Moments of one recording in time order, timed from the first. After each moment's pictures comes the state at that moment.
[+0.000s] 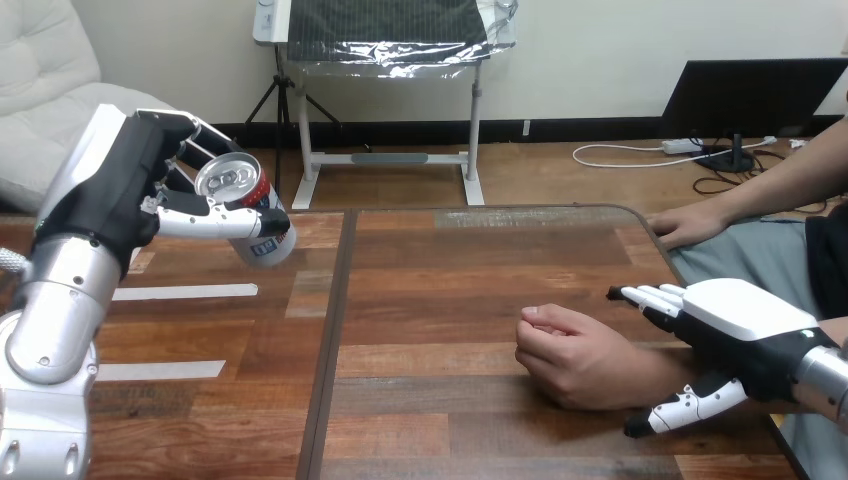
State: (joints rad) left arm -0.21 0.51 0.07 -0.34 0.32 0.50 -0.24; right arm -0.38 -0.79 0.24 0.81 -0.72 -0.68 0.11
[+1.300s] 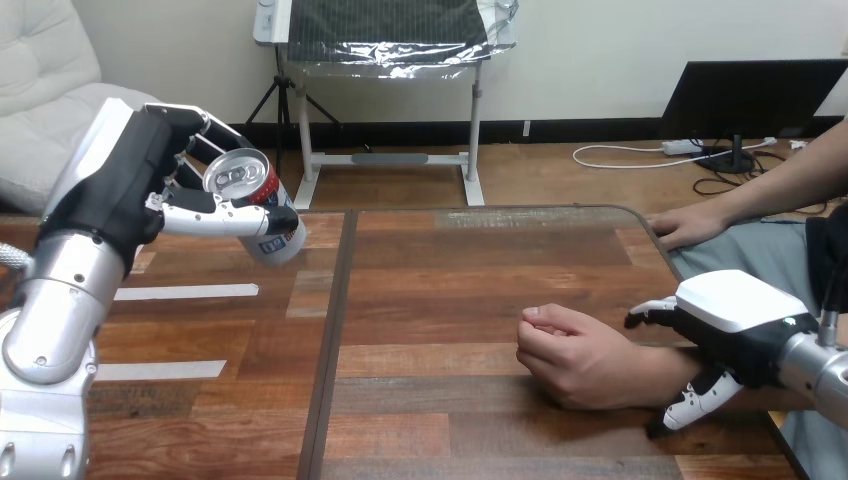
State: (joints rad) left arm -0.21 0.51 0.08 -0.36 0.30 0.48 -0.25; right arm -0.50 -0.78 0.40 0.90 -0.82 -0.52 0.03
